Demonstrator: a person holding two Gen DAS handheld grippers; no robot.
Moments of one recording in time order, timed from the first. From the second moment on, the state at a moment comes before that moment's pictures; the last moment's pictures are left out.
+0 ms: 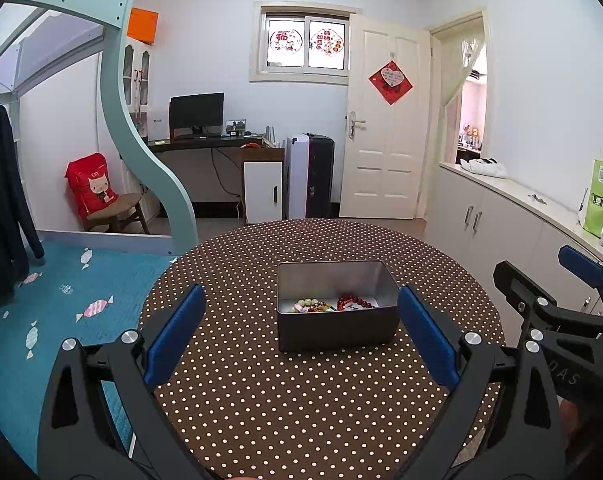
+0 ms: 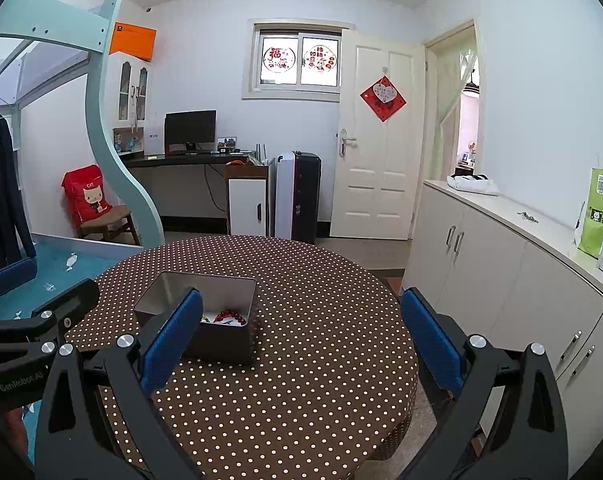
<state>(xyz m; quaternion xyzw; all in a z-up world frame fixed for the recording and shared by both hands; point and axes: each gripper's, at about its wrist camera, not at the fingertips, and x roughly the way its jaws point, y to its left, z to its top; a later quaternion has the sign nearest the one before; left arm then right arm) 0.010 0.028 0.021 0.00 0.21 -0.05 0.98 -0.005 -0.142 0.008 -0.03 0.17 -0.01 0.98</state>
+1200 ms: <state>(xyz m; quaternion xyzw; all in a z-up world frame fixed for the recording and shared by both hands) 0.016 0.035 0.019 -0.01 0.22 -0.04 0.97 -0.003 -0.141 0.004 -0.03 0.18 0.01 0.98</state>
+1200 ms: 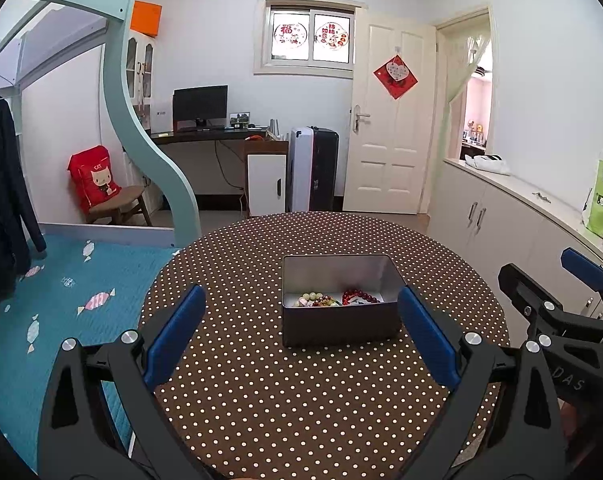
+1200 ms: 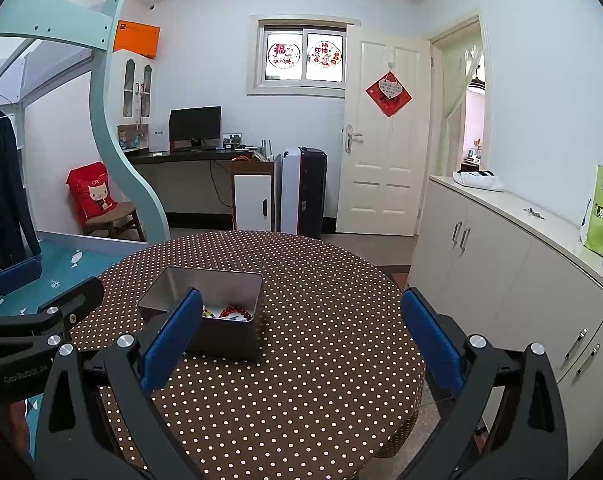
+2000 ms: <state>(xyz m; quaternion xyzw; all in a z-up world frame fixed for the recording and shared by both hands) 0.023 0.033 0.012 0.00 0.23 -0.04 0.97 0.004 -0.141 0.000 -0.03 0.19 0.01 0.98</state>
